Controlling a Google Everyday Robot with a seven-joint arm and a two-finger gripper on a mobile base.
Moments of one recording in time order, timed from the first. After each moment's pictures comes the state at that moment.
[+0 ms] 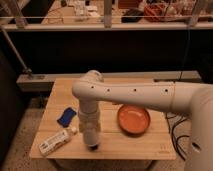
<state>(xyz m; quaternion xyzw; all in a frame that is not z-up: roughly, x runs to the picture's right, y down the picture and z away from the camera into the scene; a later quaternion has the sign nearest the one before) -0.071 0.186 0.673 -0.27 -0.34 -0.64 0.64</state>
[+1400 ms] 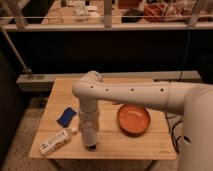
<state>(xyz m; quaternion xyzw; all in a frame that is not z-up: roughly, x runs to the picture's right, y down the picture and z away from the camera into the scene) -0.072 0.187 0.690 -0.27 -0.34 -0.63 0.64</state>
